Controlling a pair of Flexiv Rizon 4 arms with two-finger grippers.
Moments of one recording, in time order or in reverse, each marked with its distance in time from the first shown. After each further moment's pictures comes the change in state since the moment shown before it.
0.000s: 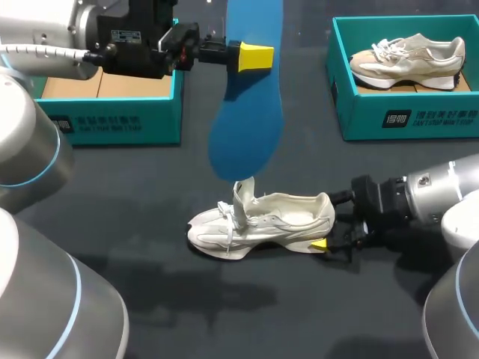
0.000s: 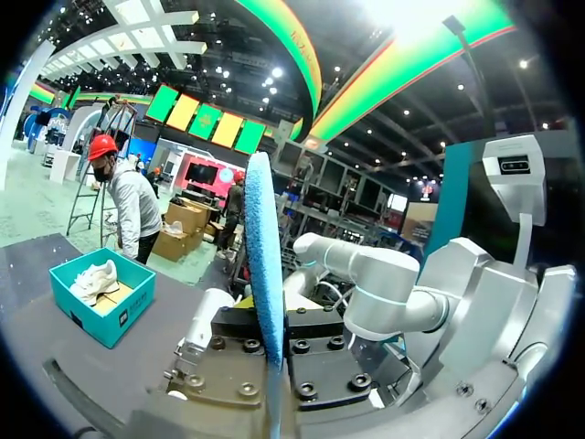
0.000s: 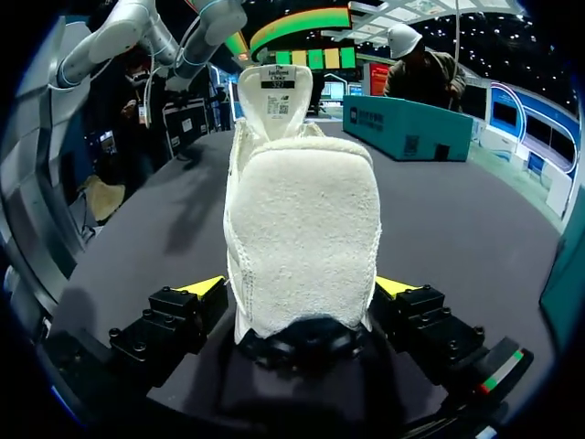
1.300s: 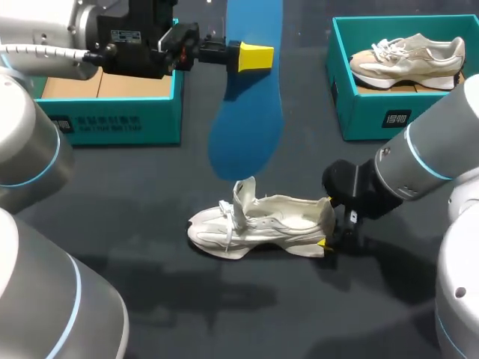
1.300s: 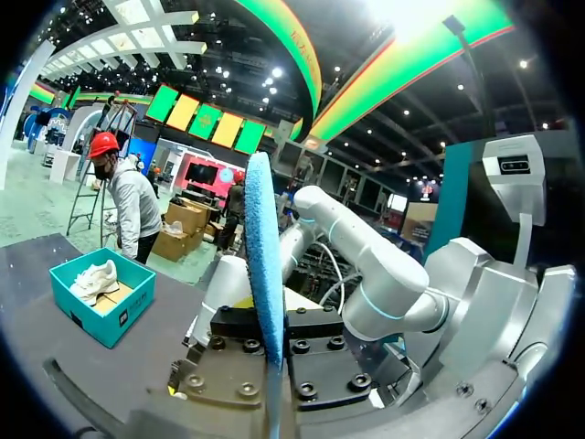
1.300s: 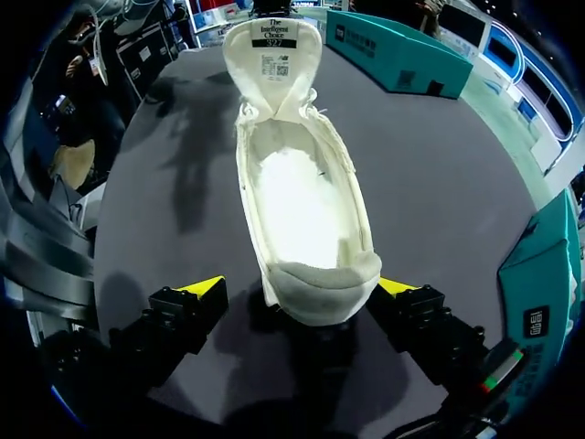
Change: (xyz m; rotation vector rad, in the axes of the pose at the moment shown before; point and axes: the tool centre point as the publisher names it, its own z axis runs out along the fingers) left arm 0.000 0.000 0.000 0.000 0.000 0.000; right arm 0.026 0.025 -0.040 0.543 -0.111 0.074
